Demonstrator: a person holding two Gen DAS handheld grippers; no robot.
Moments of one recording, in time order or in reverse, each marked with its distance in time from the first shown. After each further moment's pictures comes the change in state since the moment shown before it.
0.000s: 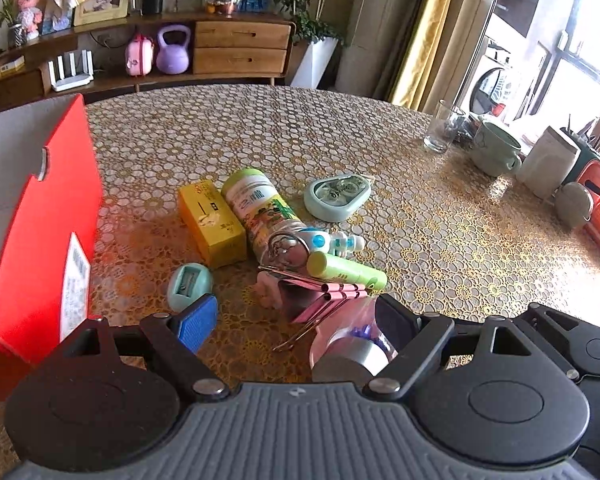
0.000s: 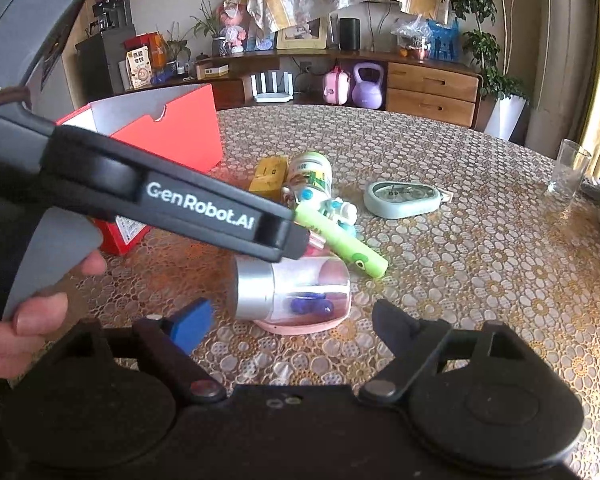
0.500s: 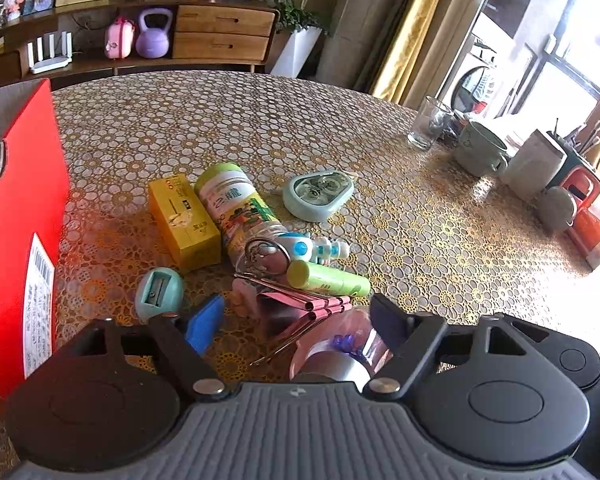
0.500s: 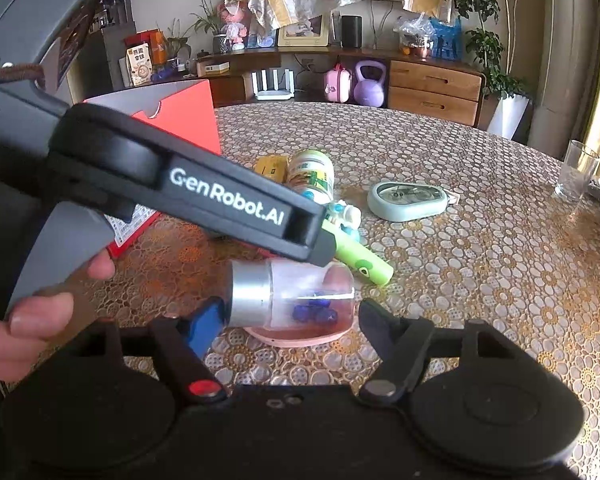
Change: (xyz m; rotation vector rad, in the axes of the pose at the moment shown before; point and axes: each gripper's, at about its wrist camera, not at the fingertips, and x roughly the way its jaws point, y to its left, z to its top) left arm 0.018 0.003 0.011 -0.019 0.037 -0.088; right arm 0.011 0.000 0.005 -0.004 0.005 0.002
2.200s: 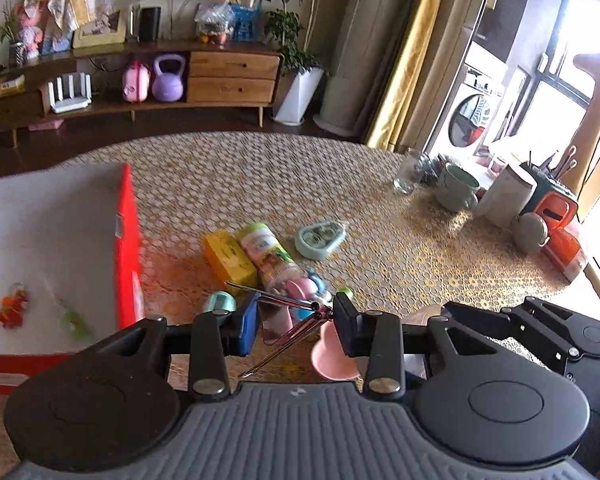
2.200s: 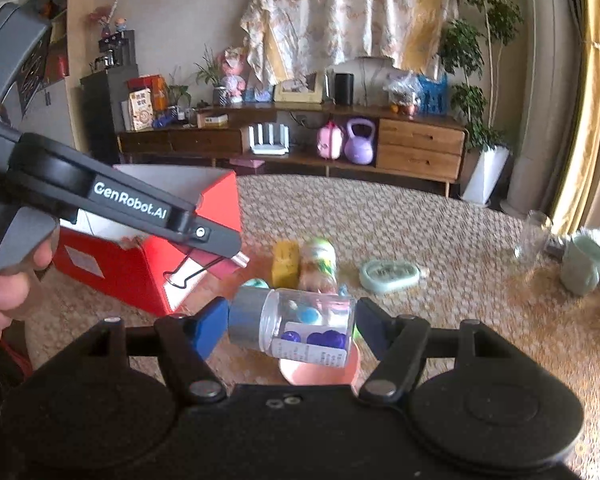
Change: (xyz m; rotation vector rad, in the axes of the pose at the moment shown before) left arm -0.127 -0.005 0.010 0.021 -0.109 0.046; right arm -0.090 0.031 0.034 -0.021 -0.156 -0.038
